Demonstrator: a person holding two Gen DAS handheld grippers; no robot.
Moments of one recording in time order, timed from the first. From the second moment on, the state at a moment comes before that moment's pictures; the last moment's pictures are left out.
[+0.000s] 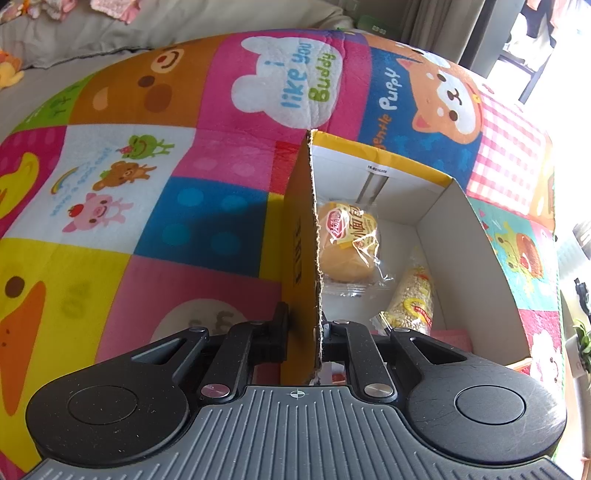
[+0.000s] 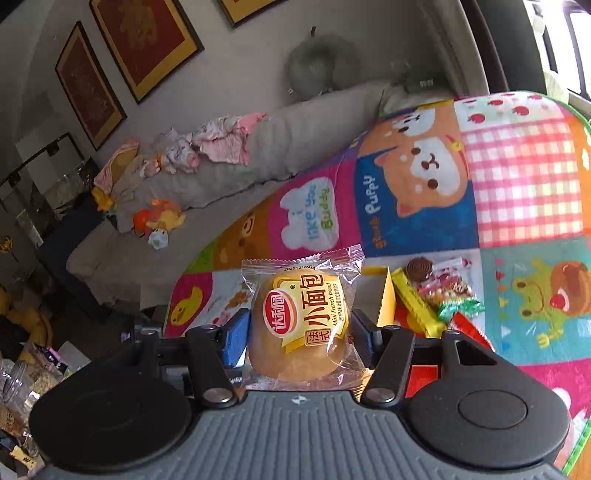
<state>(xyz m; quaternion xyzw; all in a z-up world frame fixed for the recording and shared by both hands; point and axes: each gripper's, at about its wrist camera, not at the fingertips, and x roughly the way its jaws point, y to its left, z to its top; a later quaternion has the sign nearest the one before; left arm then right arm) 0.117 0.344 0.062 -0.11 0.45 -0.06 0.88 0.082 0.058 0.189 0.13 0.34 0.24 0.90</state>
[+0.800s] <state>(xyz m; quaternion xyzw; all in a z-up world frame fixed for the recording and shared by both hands) 0.116 0.345 0.062 -0.11 0.45 -0.07 0.88 0.155 0.091 0.165 0.09 0.34 0.21 0.91</state>
